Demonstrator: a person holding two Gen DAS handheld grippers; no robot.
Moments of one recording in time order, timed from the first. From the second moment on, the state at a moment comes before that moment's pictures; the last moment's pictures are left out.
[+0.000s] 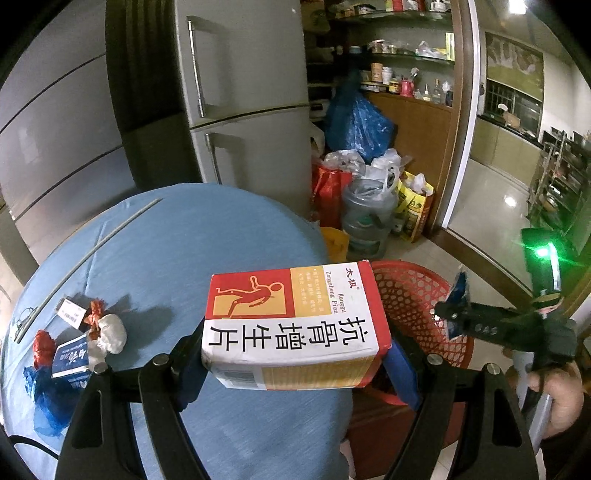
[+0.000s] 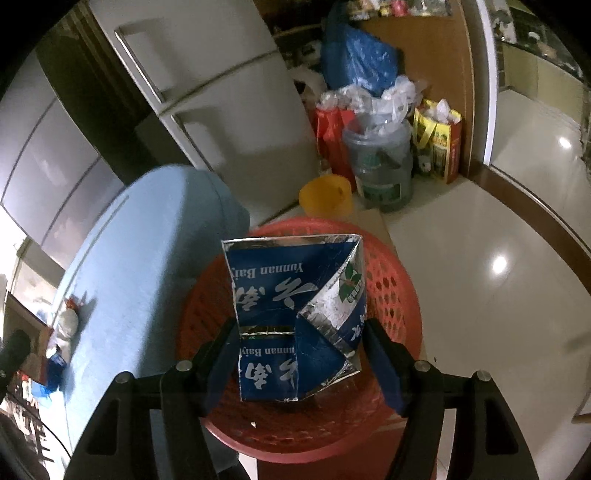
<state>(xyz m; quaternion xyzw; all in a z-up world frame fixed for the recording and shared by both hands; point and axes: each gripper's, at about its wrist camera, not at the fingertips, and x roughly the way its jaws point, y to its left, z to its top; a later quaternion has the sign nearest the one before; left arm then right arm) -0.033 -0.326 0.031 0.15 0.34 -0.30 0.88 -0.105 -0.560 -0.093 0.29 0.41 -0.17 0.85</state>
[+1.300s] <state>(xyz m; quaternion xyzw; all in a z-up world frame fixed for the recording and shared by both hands) -0.005 -0.407 0.002 0.12 0.42 -0.39 0.81 -0.152 -0.581 -0.084 0.35 0.37 -0.23 0.83</state>
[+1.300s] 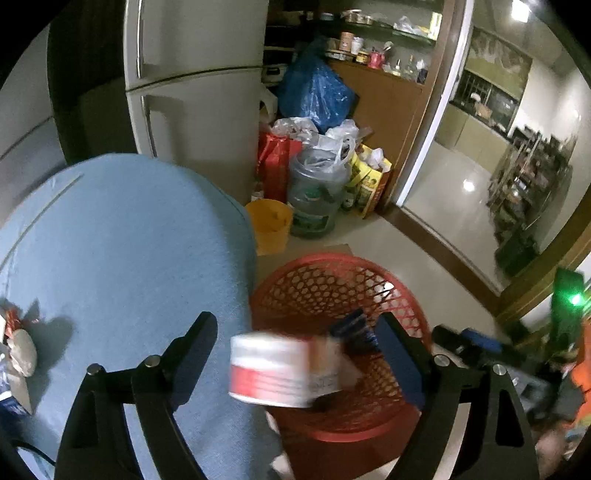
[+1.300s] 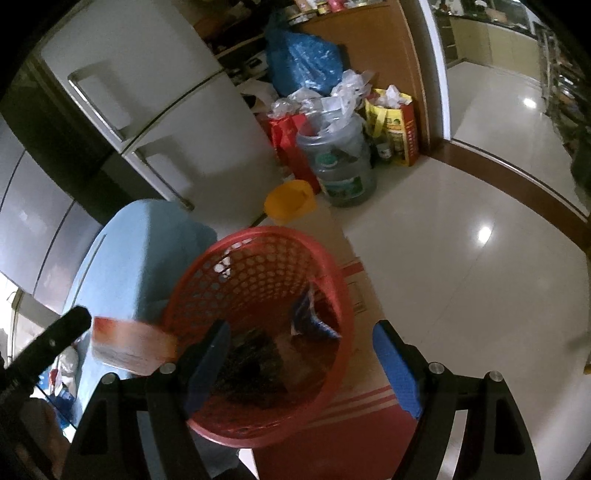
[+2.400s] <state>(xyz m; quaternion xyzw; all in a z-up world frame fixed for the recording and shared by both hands) 0.030 -0.067 0.010 0.00 0.37 -0.04 0.93 -0.095 -0.473 -0.074 0.28 0.40 -0.14 0.86</state>
